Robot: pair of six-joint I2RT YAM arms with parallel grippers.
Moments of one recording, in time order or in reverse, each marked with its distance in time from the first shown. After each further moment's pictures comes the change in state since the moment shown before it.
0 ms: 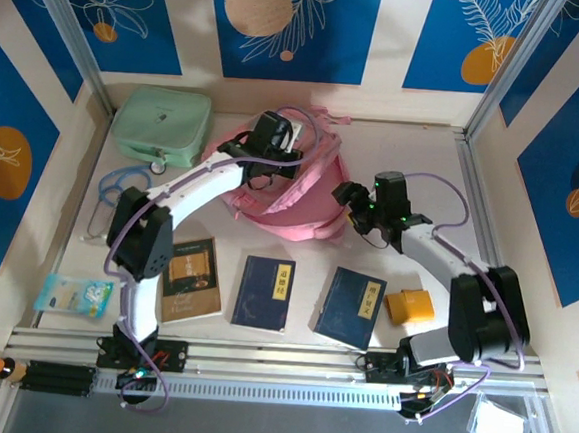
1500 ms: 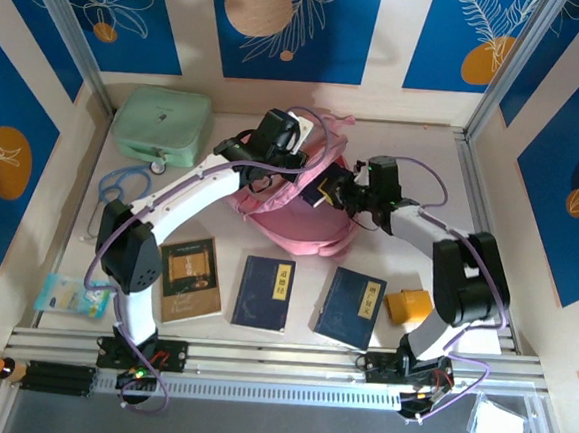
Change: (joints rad) left arm -0.086 -0.140 0.035 -0.135 -0.138 0.157; right arm 0.002 0.286 0.156 0.237 -0.320 0.057
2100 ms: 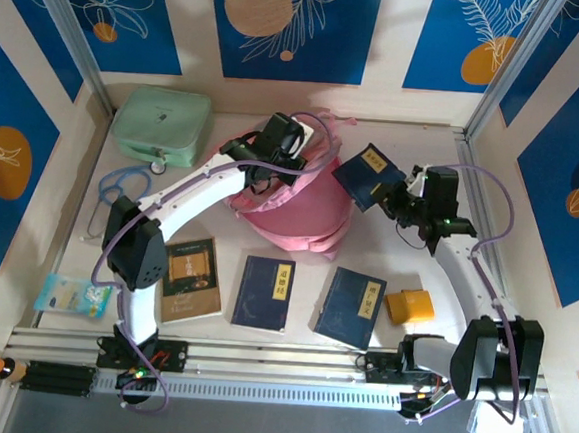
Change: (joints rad) left arm -0.006 0.045 0.026 -0.057 -0.087 0.045; right arm -0.230 -0.447 -0.113 -0.380 0.069 -0.280
